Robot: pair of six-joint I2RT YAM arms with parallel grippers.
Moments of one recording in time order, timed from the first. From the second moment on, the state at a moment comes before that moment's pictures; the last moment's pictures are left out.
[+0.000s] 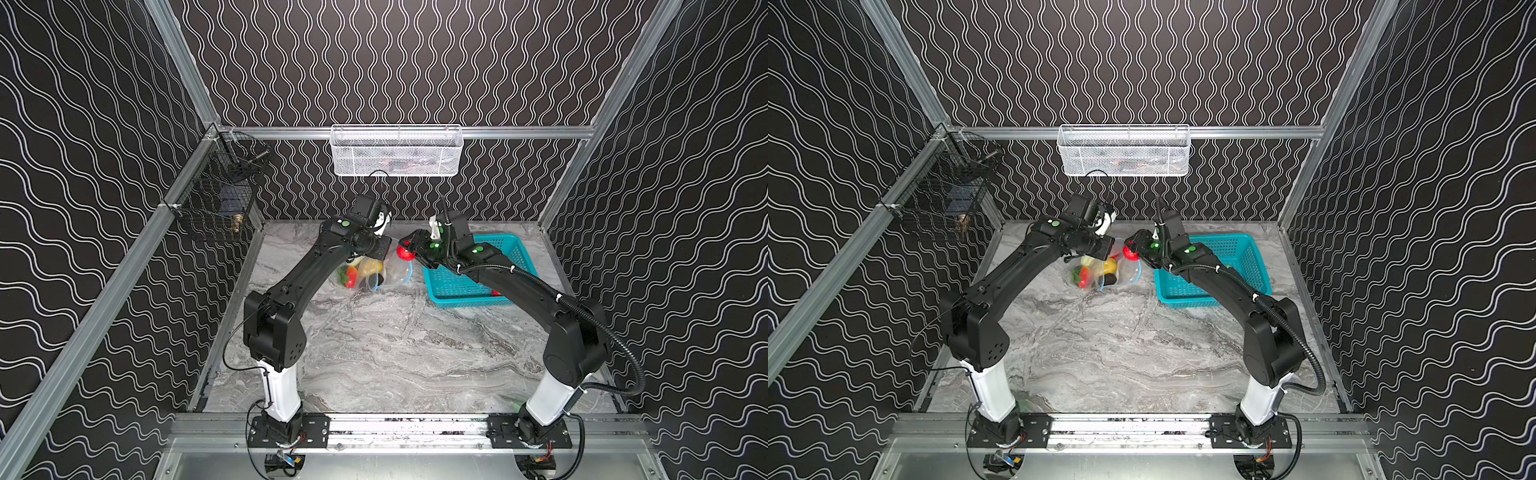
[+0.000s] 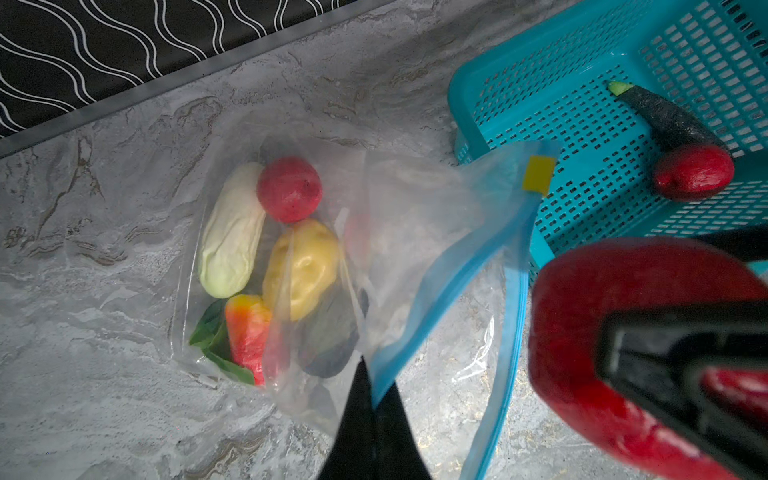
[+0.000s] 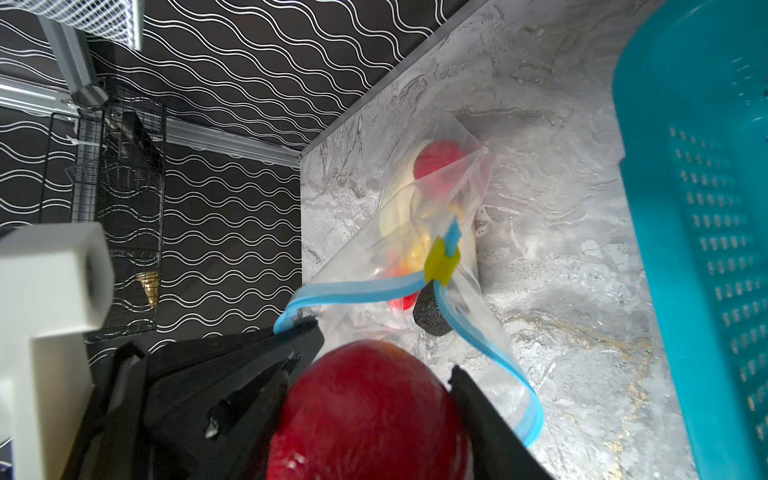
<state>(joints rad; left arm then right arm) -0.47 1.88 1.85 -0.91 0.04 -0.05 0.56 1.76 1.50 -0.30 -0.27 1.00</state>
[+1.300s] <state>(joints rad) -0.47 1.87 1.85 -0.92 0.09 -0.07 0.65 1.95 1.60 -0.29 -0.17 1.01</state>
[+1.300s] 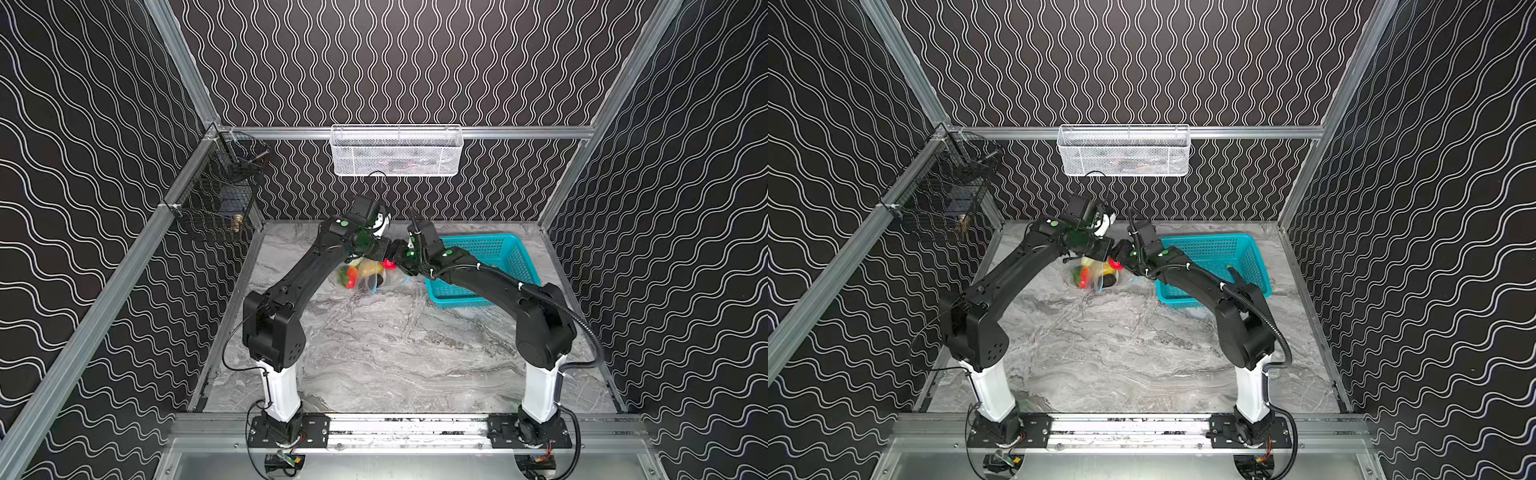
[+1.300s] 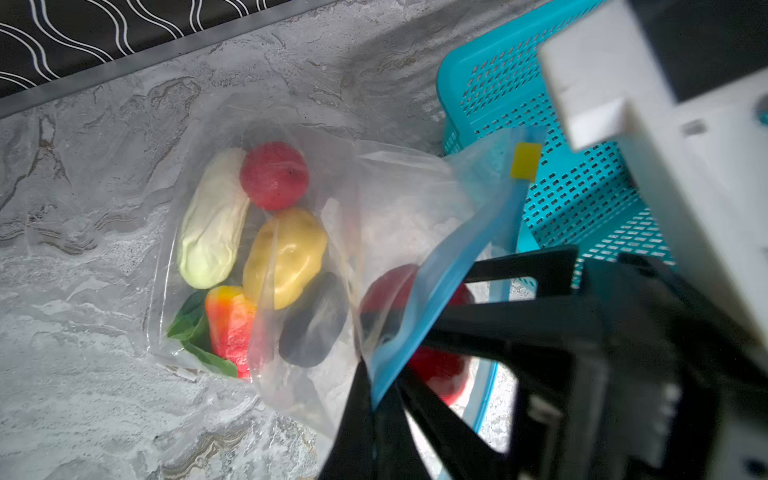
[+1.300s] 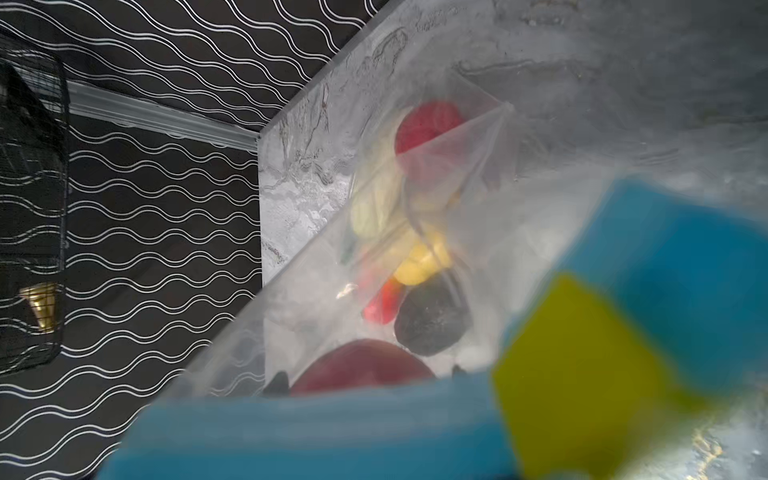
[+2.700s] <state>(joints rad) -0.46 1.88 1.83 -0.91 0.07 -0.07 0.69 1.73 1.53 -0.39 0.06 0.95</state>
